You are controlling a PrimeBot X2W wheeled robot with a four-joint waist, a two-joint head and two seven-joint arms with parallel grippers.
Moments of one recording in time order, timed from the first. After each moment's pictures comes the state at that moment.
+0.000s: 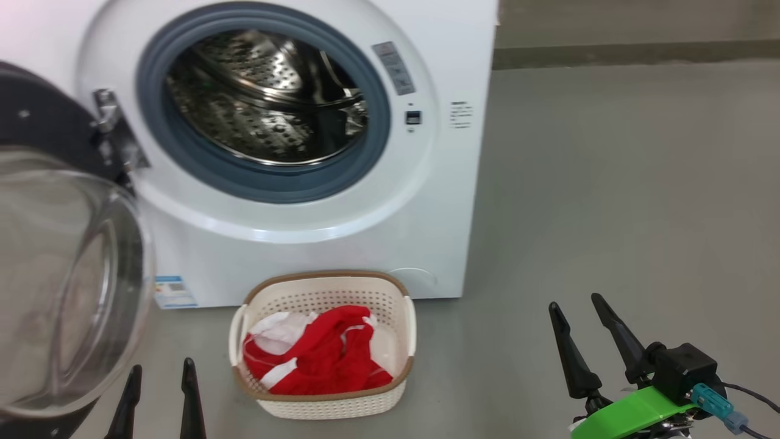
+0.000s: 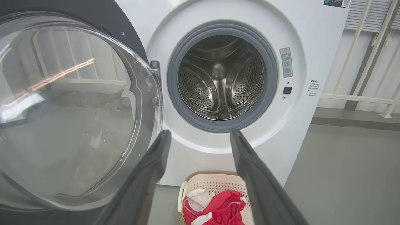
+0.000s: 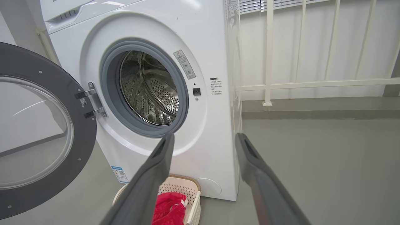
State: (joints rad) left arm 0.11 0.04 0.07 0.08 -0.17 0.04 -0.25; right arm -0.02 -0.05 0.09 0.23 0.33 0.12 -0.26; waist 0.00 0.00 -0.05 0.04
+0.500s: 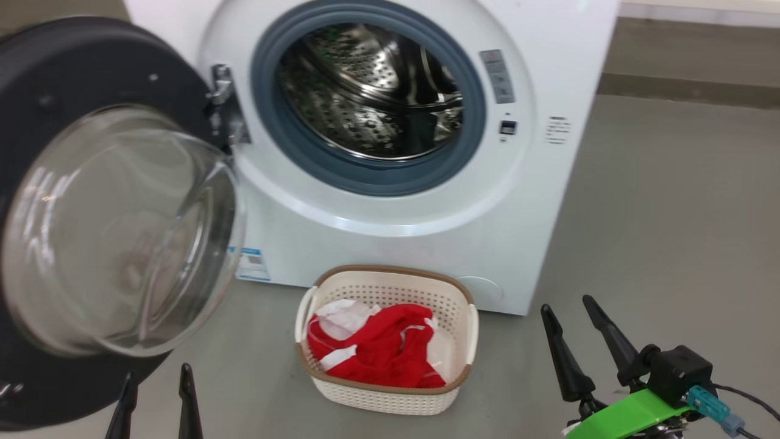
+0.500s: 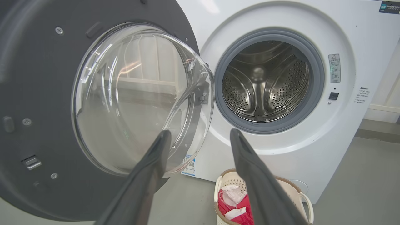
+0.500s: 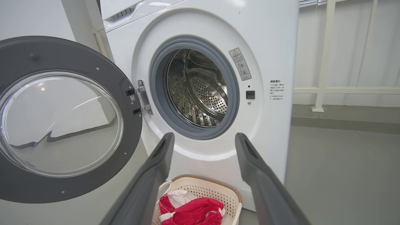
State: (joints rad) left arm 0.13 0.05 0.07 0.06 -0.17 0.04 -0.25; right arm -0.02 -0.05 0.12 0.22 0.35 0.12 -0.26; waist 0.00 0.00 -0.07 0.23
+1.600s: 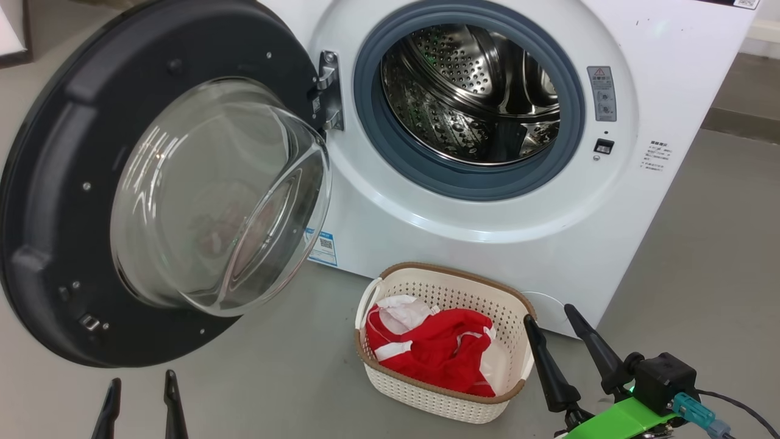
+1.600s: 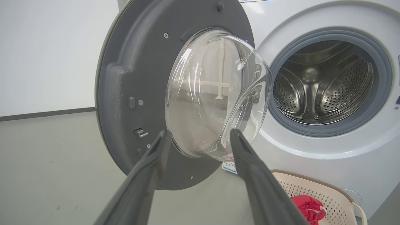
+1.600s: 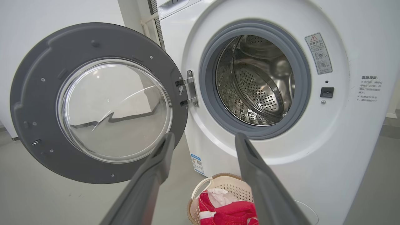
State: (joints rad) left arm 0.15 0.07 0.07 0.05 -0.15 0.10 -0.25; right arm 0.00 -0.05 0.17 0.21 0.38 0.12 -0.26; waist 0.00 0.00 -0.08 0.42
